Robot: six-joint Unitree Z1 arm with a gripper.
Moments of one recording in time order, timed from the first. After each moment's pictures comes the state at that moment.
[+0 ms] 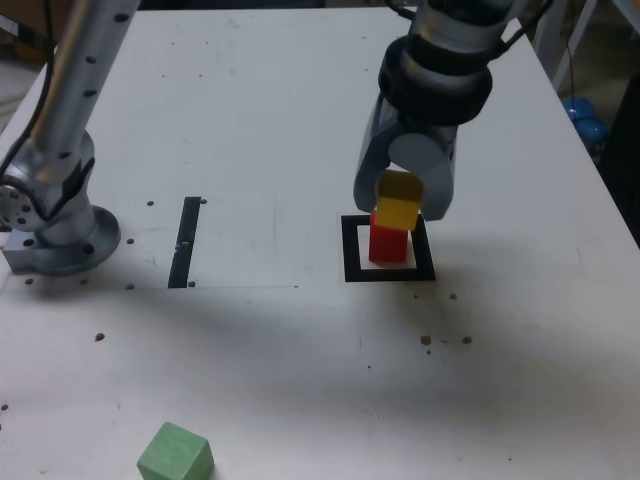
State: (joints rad) arm -0.19 2.15 -1.93 1.56 0.12 -0.05
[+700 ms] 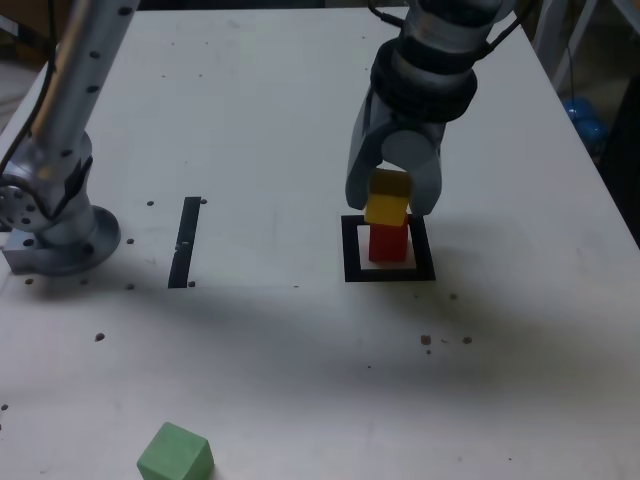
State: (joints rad) arm -0.13 2.15 -1.86 1.52 0.10 -0.04
